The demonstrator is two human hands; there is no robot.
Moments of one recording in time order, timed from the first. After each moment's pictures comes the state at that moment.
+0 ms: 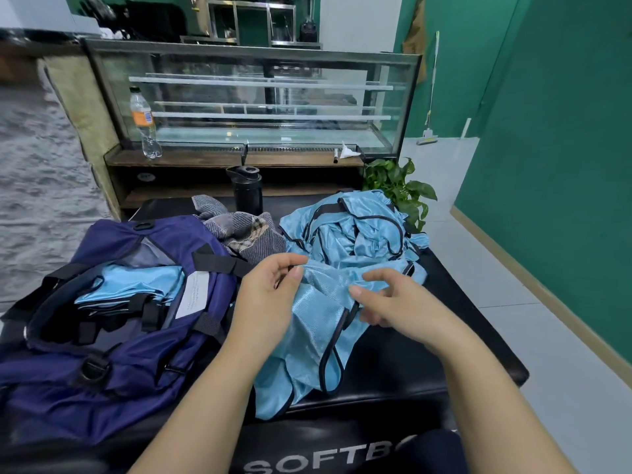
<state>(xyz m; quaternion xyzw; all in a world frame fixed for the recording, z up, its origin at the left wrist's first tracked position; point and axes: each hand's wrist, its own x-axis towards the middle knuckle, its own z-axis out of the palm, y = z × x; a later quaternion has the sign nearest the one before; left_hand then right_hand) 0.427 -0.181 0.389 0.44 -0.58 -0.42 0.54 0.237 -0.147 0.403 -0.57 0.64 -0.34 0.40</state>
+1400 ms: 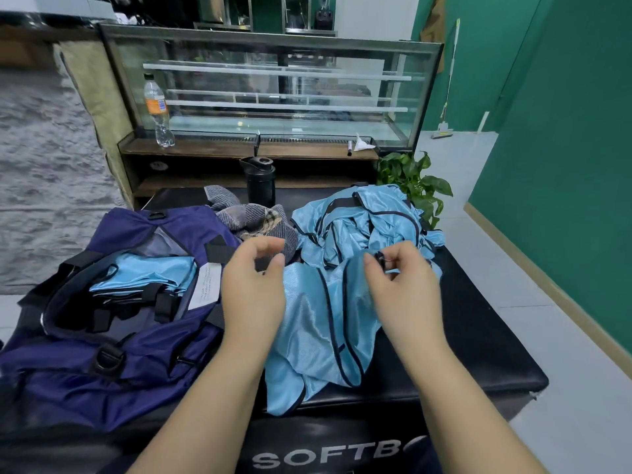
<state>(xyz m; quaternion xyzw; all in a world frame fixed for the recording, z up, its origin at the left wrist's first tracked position) 0.442 -0.185 0.400 0.54 -0.53 -0.28 0.59 0.288 -0.150 0.412 -0.51 0.66 -0.53 0.16</state>
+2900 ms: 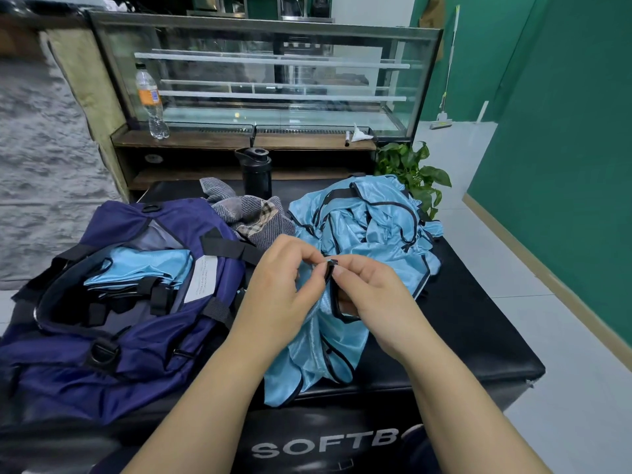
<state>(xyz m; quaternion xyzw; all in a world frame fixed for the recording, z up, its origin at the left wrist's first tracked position) 0.438 -0.180 0.388 0.37 -0.77 -0.15 0.49 0.296 -0.150 0.401 -0.54 0.50 -0.48 0.48</state>
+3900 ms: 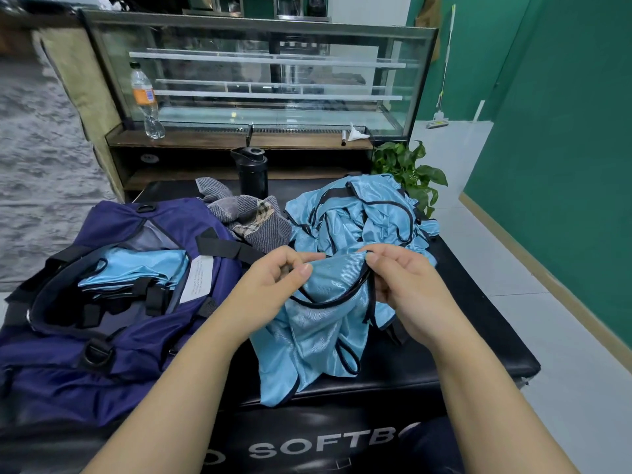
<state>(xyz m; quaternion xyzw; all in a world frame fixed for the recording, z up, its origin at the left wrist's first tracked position) 0.453 -0.206 0.370 0.34 -0.66 -0.53 0.41 0.261 -0.148 0.410 -0.50 0.48 -0.52 0.50</state>
